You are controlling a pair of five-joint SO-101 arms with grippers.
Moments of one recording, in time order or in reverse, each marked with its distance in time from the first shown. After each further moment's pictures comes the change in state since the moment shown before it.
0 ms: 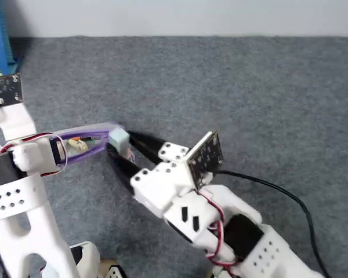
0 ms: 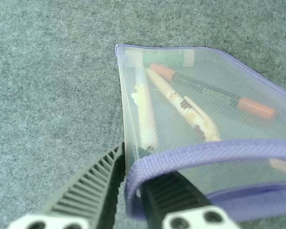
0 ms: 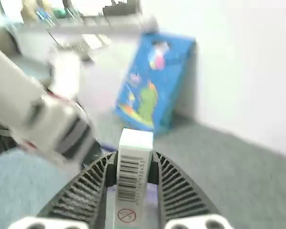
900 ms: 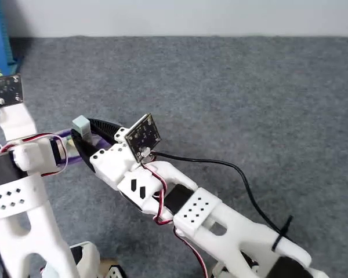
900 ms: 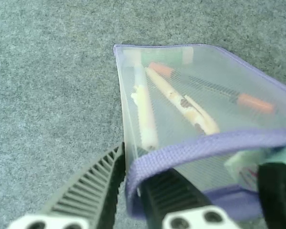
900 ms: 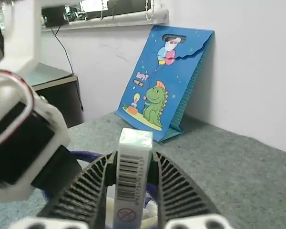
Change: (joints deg) left arm 0.1 0.0 0.3 0.0 0.0; right arm -0.8 37.5 -0.2 -35.6 -0.1
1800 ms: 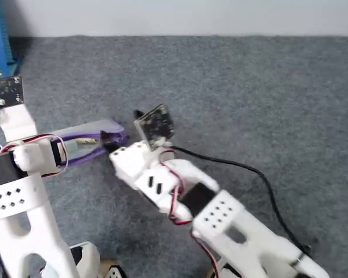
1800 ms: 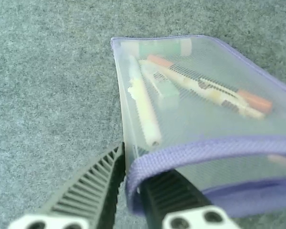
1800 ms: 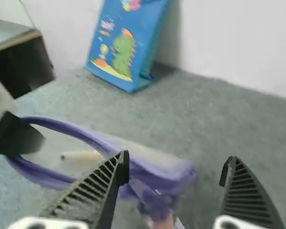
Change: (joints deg) left arm 0.0 0.0 1.0 0.0 0.0; right arm 5.7 -14.5 0.1 29.5 -3.4
